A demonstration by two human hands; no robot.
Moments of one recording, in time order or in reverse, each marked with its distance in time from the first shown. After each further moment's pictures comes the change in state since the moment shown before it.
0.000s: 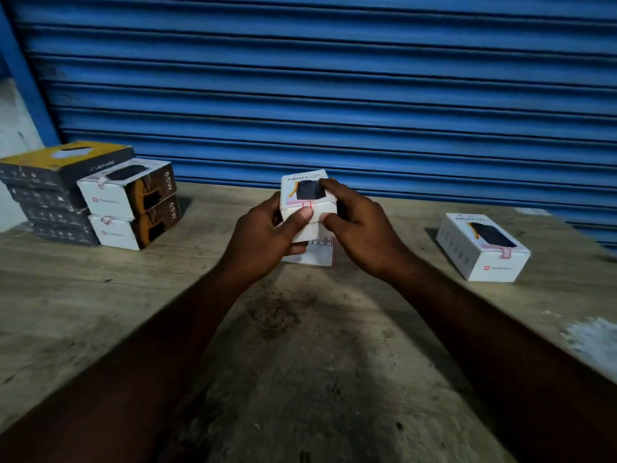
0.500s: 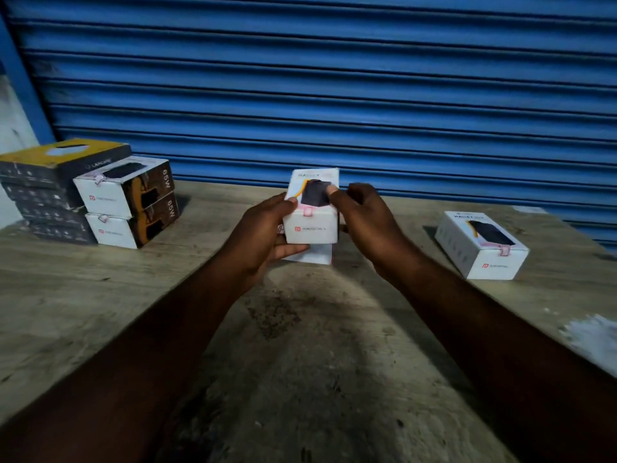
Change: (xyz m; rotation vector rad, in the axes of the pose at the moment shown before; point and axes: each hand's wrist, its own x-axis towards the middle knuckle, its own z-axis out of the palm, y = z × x) left_hand 0.005 0.011 0.003 -0.327 0.009 -0.307; right_hand 0.011 0.001 0.005 0.250 0.169 0.363
